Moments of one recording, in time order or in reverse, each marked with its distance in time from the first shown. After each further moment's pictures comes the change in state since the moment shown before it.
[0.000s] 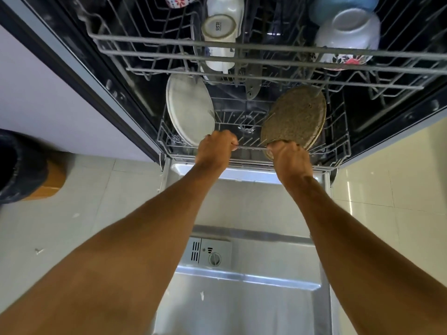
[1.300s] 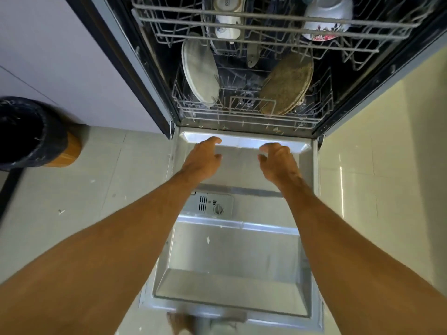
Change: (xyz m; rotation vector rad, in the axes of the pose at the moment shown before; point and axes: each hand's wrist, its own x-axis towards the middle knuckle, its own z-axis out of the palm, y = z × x) left_hand -0.143 -0.020 -0.015 -0.252 -0.150 -0.162; right_hand -0.116 -0.022 0.012 0.500 -0.058 0.139
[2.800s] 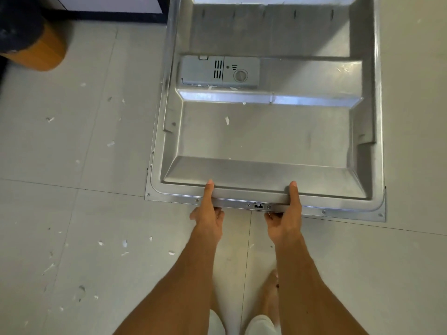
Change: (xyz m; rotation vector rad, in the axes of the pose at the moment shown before) left_hand -0.313 -0.241 0.298 -1.451 0.276 -1.101; right_hand -0.351 0.142 0.326 1.686 0.184 1.095
